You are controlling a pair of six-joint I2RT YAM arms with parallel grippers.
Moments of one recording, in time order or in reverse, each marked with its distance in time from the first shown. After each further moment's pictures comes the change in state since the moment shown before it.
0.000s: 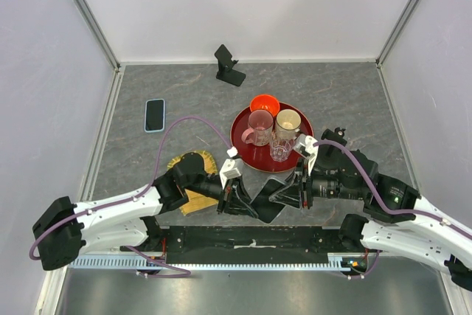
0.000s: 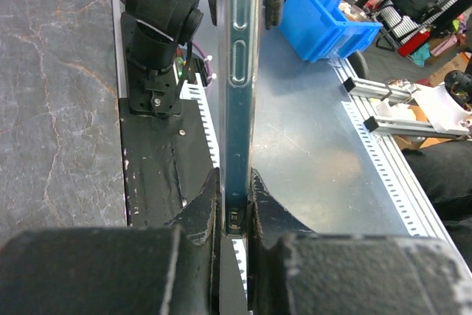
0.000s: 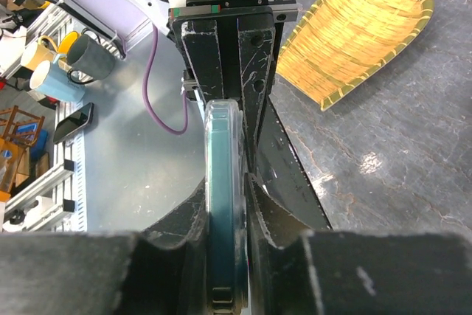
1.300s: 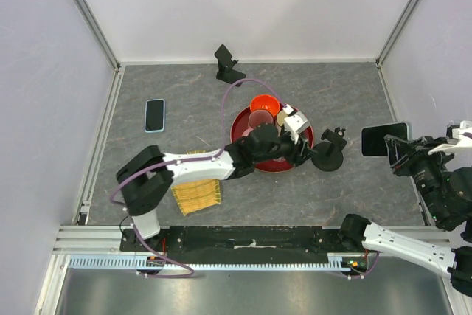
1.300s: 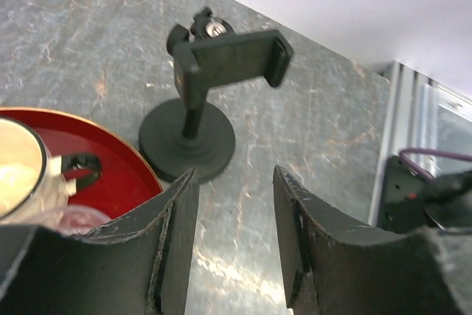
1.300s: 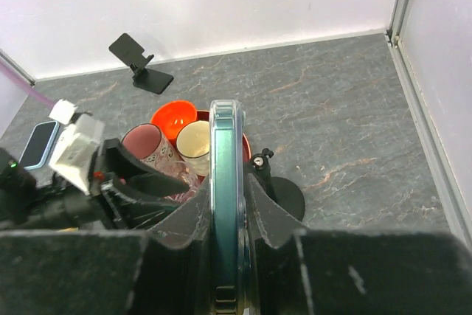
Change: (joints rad) left arm -0.080 0.716 0.629 0.006 -0.734 0.154; right arm 0.005 -0.151 0.519 -0.578 1.292 -0.060
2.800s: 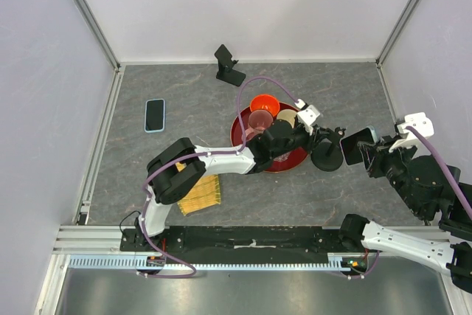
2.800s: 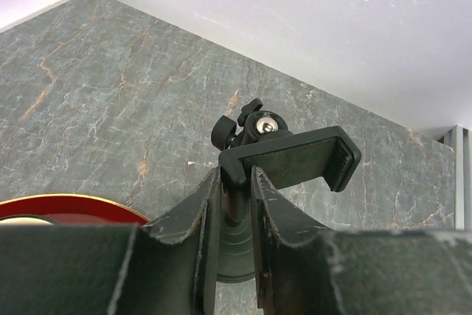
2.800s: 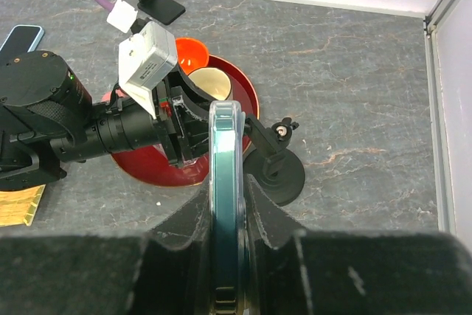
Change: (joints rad) left arm 0.000 0.296 0.228 0.228 -0.115 0.085; right arm 0.000 0.092 -0.039 -0.045 -0.168 -0.076
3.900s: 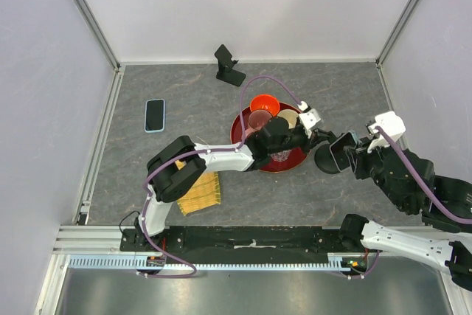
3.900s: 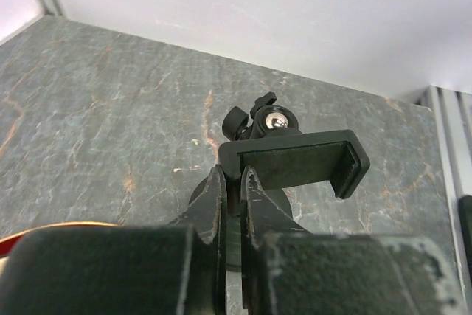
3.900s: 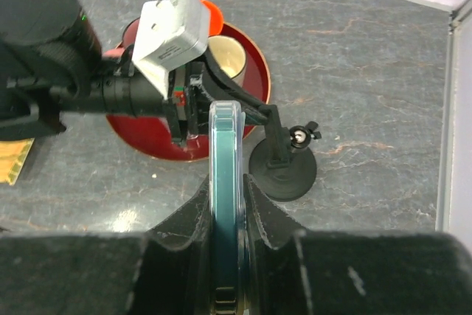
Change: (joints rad) left arm 0.022 0.010 -0.002 0.015 0.154 0.084; right arm 0.000 0.051 -0.045 -0.004 -0.060 -0.036
